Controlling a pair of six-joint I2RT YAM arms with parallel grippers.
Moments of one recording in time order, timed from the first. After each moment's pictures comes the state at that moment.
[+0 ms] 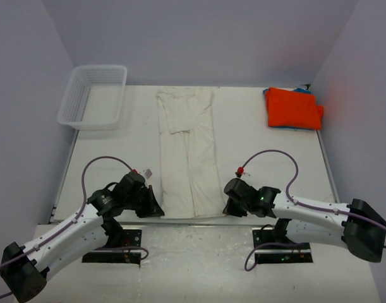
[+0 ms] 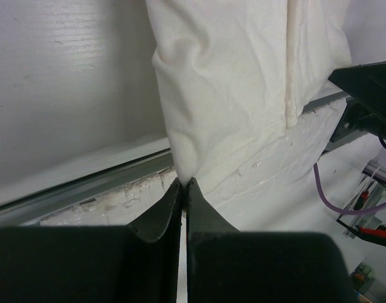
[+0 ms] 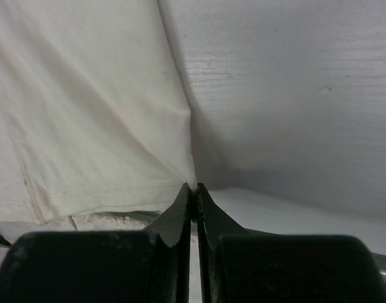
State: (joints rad) left arm -0.70 0.68 0.39 -0.68 0.28 -0.96; right arm 1.03 1.06 0.46 -0.52 0.15 1.21
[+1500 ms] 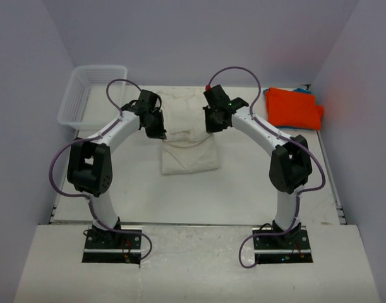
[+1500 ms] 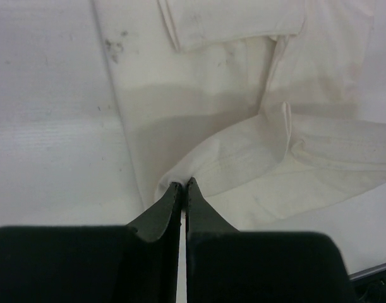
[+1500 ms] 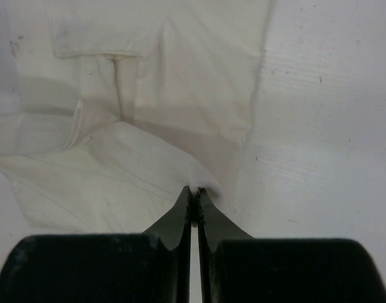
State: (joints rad) left arm -0.32 1.81 1.42 -0.66 0.14 -0.47; right arm 0.57 1.92 1.70 -0.76 0.11 0.41
